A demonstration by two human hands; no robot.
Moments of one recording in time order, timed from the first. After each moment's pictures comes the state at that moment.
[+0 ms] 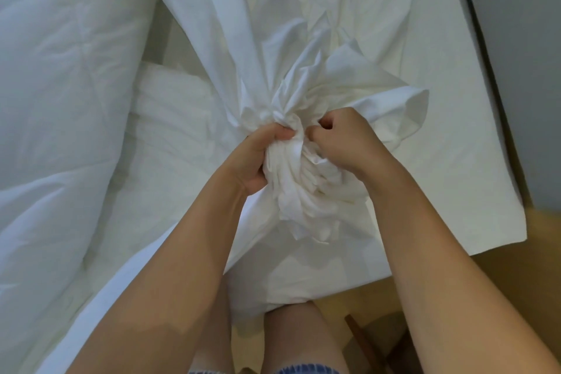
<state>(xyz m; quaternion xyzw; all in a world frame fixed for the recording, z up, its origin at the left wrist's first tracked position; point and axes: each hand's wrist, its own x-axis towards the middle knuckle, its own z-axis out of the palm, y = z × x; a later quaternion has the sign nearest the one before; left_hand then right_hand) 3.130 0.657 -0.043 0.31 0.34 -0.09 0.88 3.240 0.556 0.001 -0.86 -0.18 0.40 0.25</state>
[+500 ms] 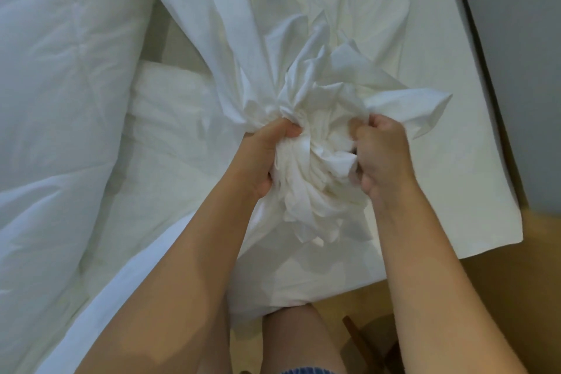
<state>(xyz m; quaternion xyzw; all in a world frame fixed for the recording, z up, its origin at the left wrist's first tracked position) 3.137 0.648 -0.031 0.33 0.43 0.01 0.84 3.240 0.539 0.004 -0.78 0.12 0.30 0.53</state>
